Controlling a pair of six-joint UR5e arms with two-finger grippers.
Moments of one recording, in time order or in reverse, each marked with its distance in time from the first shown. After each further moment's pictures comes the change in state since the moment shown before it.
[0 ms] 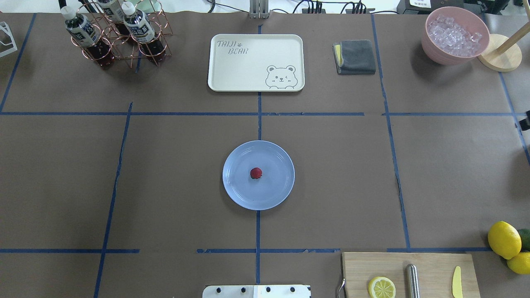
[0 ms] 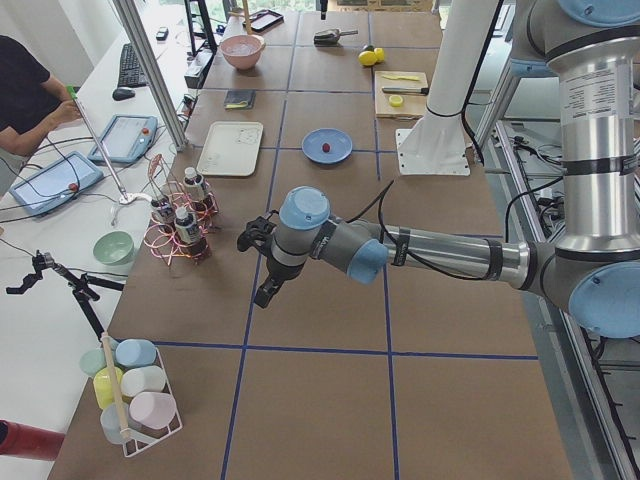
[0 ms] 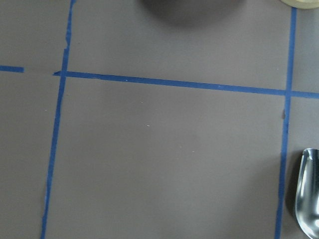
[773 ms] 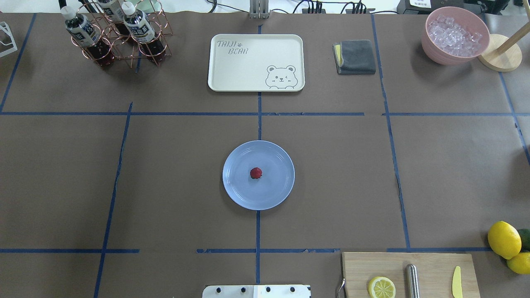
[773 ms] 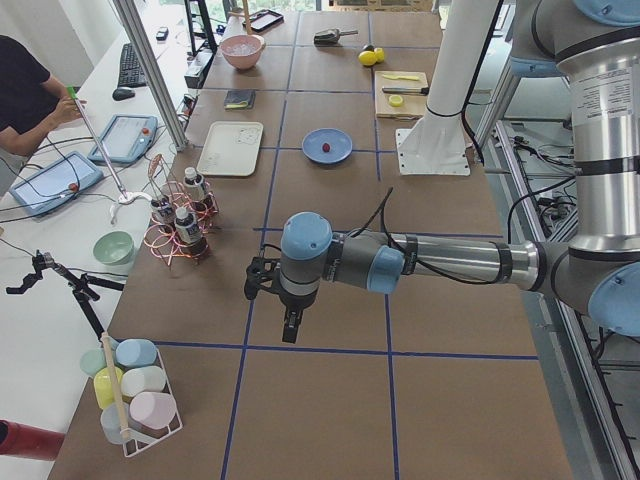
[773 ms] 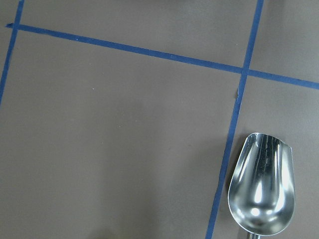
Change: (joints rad) left arm -0.039 0.059 0.007 0.130 -0.034 -0.191; right arm 0.168 -0.065 -0.155 0.004 0.095 -0.368
